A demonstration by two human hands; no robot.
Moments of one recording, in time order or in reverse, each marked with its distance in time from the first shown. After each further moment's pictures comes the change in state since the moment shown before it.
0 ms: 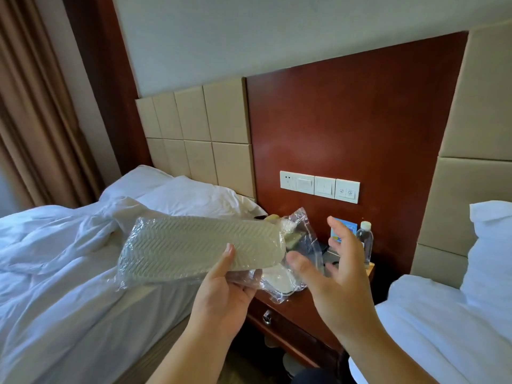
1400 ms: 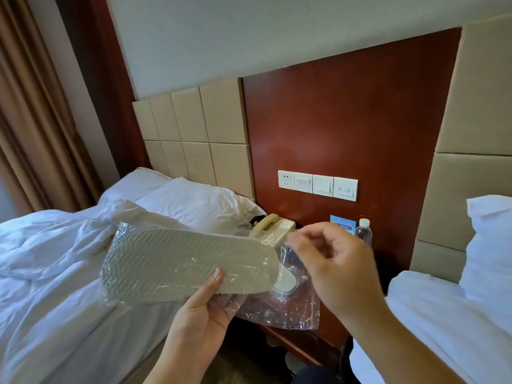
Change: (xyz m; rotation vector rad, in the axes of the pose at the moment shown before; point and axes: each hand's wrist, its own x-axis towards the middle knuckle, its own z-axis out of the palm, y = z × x) left_hand -0.020 0.013 -0.040 -0.021 -0.063 -0.034; right_hand 0.011 -0.027 -0.007 -0.015 -0.016 -0.162
